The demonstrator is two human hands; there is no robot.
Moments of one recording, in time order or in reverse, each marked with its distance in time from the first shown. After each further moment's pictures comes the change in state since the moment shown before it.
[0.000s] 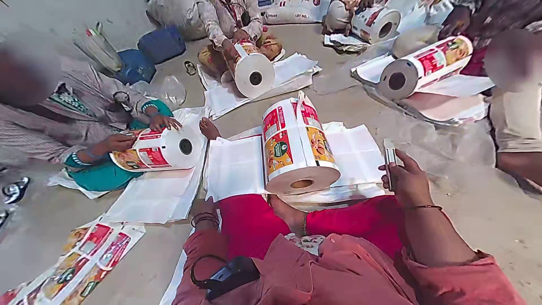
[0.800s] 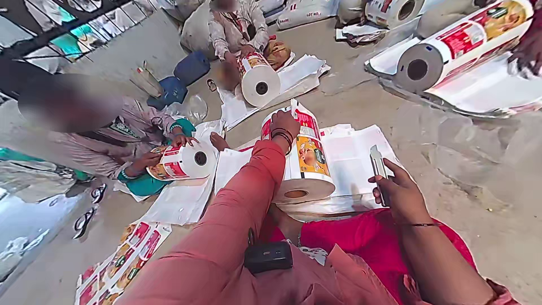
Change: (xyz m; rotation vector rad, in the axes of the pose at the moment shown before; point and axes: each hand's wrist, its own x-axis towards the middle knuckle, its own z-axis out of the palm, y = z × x) left_hand -0.139 0.409 0.039 0.274 0.085 0.818; right_hand 0.028 0.023 -0.017 0.149 -0.231 0.045
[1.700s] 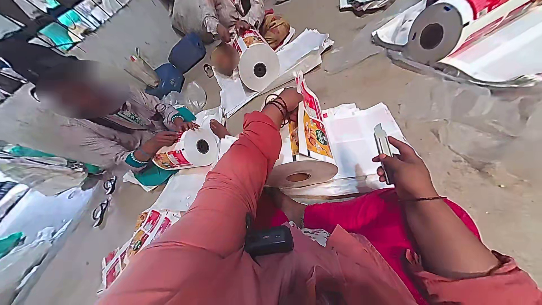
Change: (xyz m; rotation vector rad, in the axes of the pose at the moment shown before) left_hand 0.001 0.010 -0.035 -0.243 -0.382 0.105; right_hand 0.003 0.003 0.000 -0.047 0.018 0.049
